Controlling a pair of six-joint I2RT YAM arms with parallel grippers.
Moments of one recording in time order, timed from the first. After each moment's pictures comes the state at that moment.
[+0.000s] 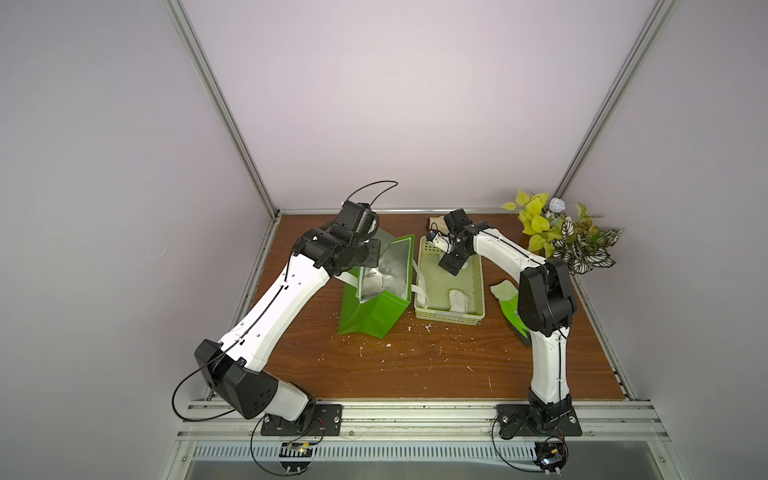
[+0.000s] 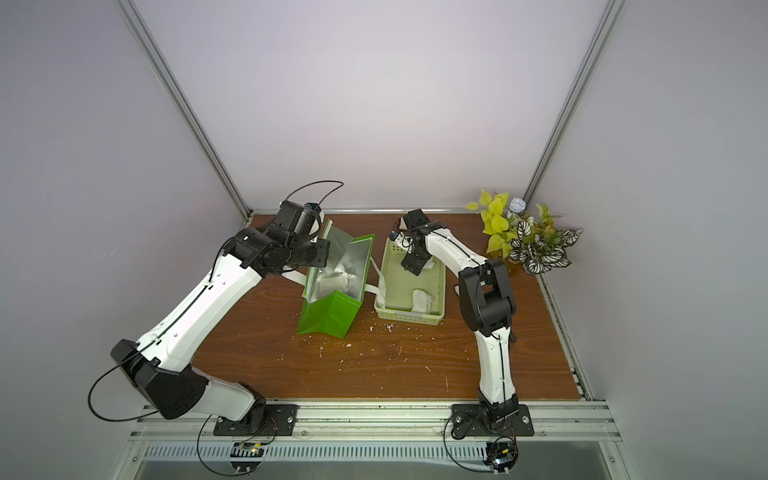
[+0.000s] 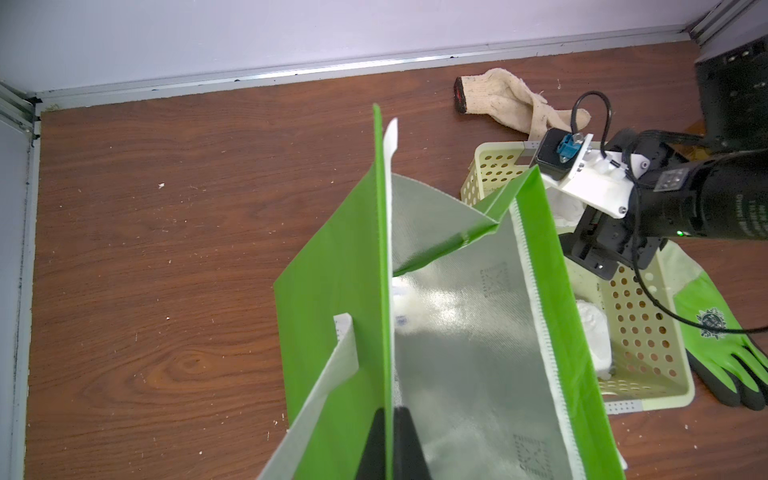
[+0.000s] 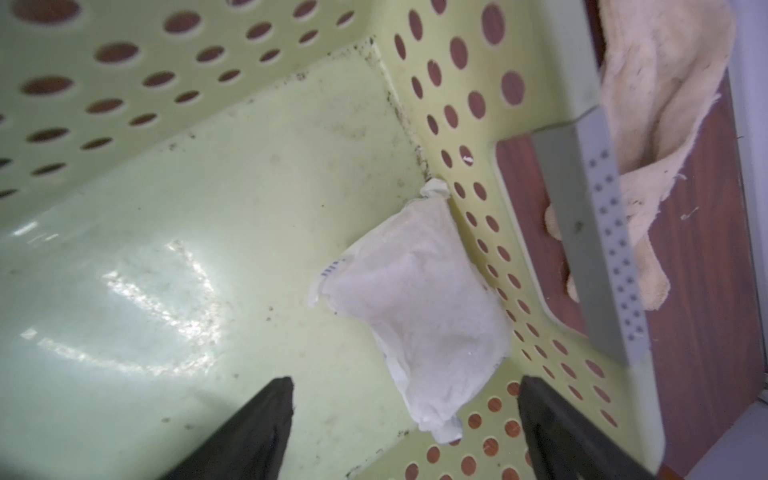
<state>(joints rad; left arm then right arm) -0.54 1.47 1.63 -1.03 -0.15 -0.32 0.42 2.11 1.76 -0.82 0.18 -0.60</state>
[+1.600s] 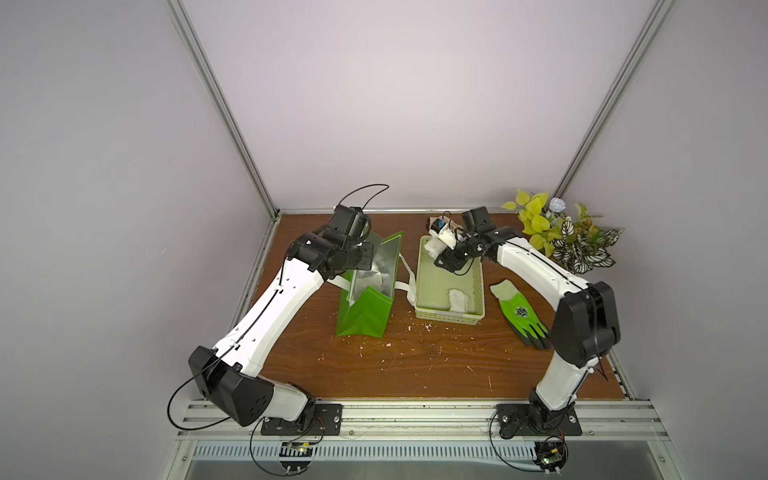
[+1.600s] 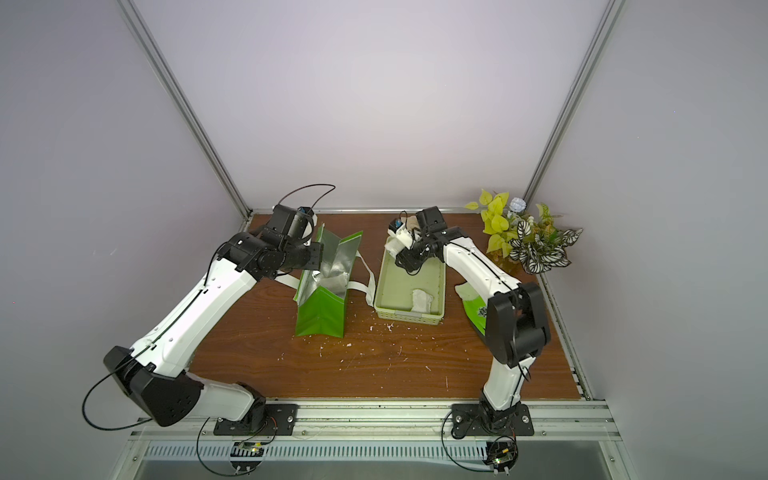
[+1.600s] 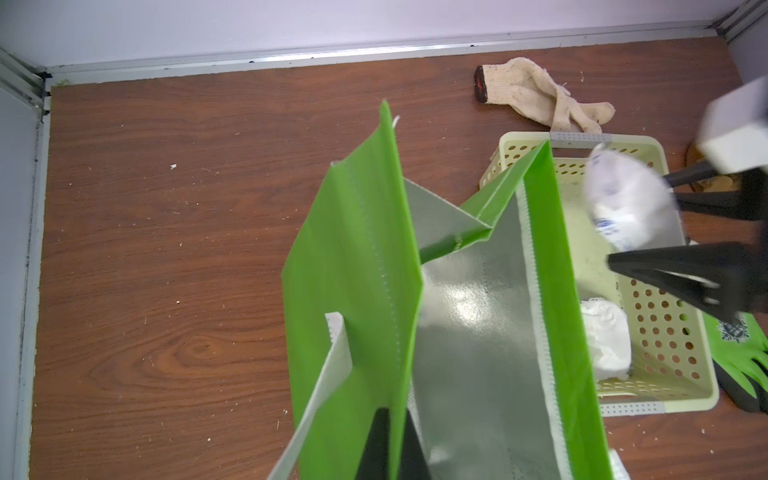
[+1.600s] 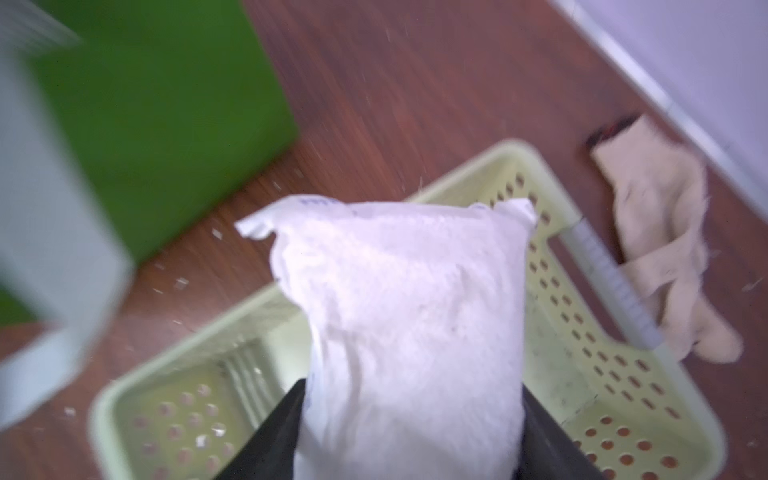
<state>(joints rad) -0.47 1.41 1.55 -1.01 -0.13 -0.32 0.45 1.71 1.51 -0.62 -0.28 -0.37</state>
